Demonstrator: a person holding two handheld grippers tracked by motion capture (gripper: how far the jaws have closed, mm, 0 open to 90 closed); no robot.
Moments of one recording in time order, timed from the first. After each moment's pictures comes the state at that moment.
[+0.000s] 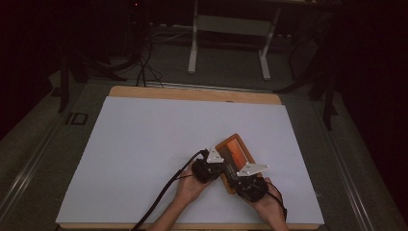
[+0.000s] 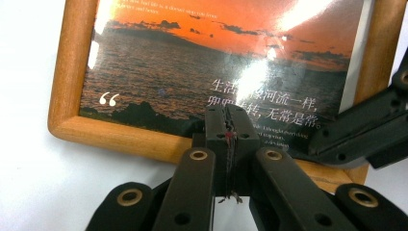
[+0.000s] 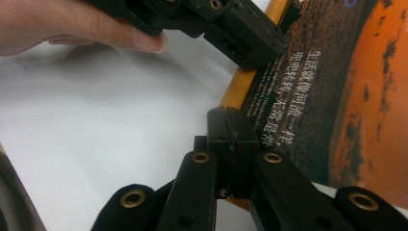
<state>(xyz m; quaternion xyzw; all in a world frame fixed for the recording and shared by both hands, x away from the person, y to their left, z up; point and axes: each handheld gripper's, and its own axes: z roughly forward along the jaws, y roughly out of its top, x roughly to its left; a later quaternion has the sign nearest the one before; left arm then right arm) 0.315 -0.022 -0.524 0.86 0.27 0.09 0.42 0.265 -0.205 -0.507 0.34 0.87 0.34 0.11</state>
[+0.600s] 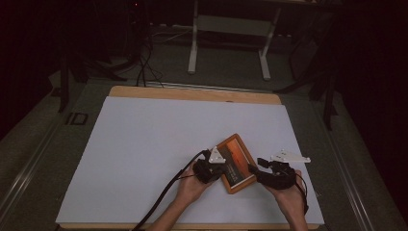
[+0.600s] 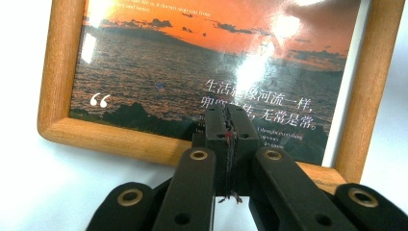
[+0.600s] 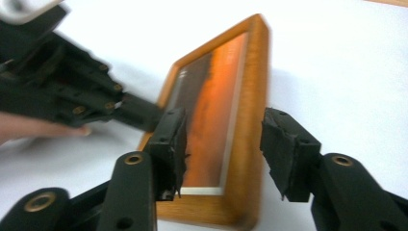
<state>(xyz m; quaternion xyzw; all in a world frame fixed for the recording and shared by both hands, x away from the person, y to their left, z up) 0.314 -0.026 -0.523 0.86 0.27 0.08 0.42 0.276 -0.267 -0.463 0.43 0.78 0.42 0.17</state>
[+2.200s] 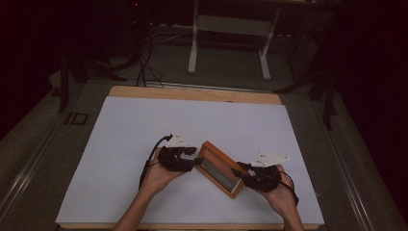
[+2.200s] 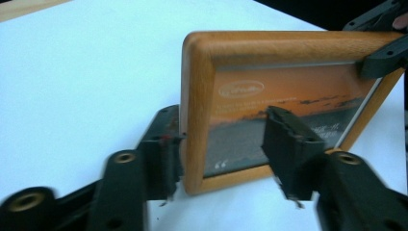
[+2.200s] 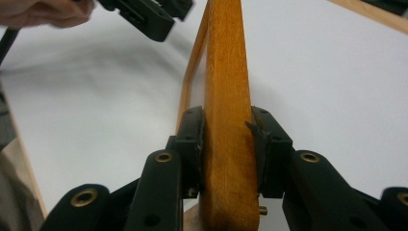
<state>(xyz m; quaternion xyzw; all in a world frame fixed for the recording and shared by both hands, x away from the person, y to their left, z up) 0.320 0.075 -0.479 0.83 0.29 0.08 0.47 0.273 -0.225 -0.456 0.27 0.85 0.42 0.14</state>
